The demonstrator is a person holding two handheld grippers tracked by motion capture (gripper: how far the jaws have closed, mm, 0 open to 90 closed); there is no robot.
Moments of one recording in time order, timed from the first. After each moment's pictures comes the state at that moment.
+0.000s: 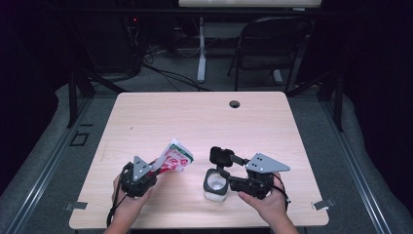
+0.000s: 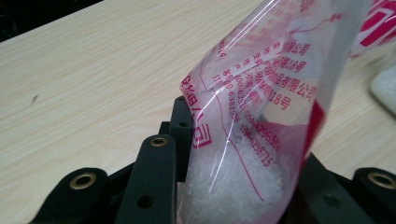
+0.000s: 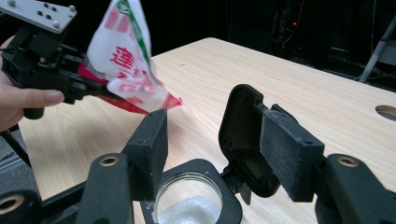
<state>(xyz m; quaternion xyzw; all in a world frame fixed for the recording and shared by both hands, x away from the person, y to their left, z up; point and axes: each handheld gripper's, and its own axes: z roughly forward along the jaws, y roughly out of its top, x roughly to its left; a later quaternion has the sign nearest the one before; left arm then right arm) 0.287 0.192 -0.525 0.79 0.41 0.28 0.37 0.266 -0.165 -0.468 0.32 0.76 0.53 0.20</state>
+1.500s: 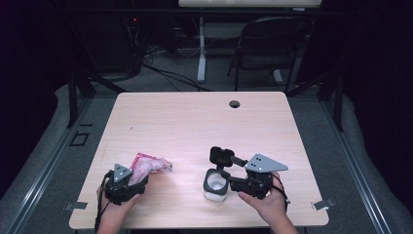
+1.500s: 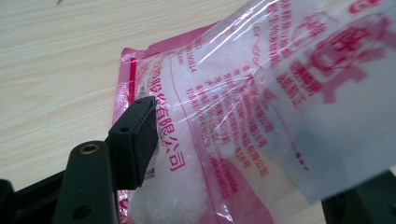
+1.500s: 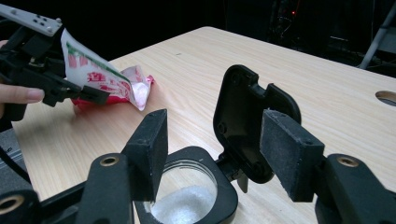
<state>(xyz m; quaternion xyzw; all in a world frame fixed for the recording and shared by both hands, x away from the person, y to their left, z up) 0.281 0.234 -0.555 0.76 0.50 0.23 0.34 0.270 -0.166 -0.478 0.33 0.76 0.52 0.20</state>
